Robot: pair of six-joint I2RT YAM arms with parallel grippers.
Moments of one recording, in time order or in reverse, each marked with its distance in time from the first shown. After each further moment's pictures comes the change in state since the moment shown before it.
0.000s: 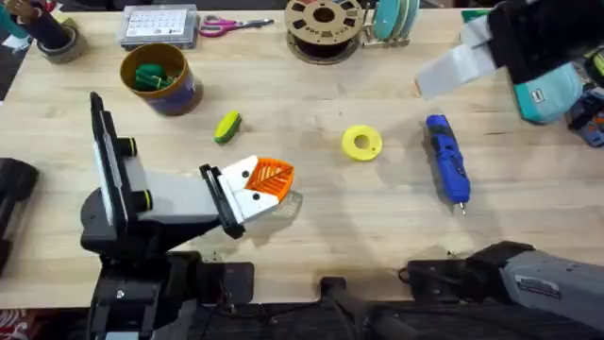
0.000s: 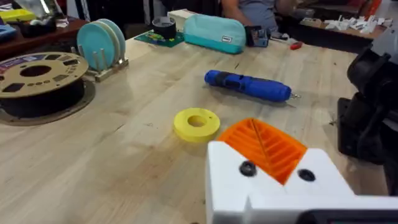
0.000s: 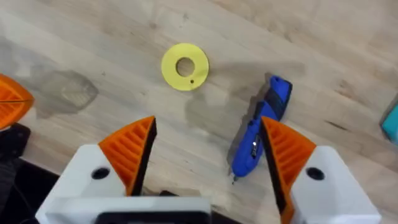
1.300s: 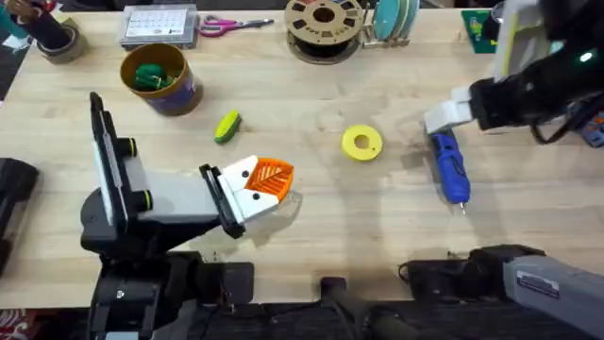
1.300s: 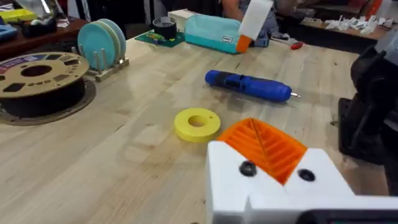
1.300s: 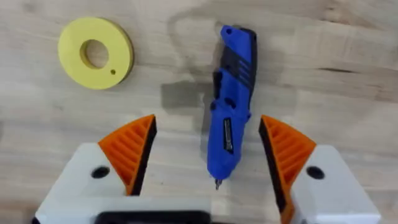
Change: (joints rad) left arm 0.000 0.000 0.000 0.001 -0.002 0.000; right arm -0.271 -0.064 -0.506 0.285 0.054 0.018
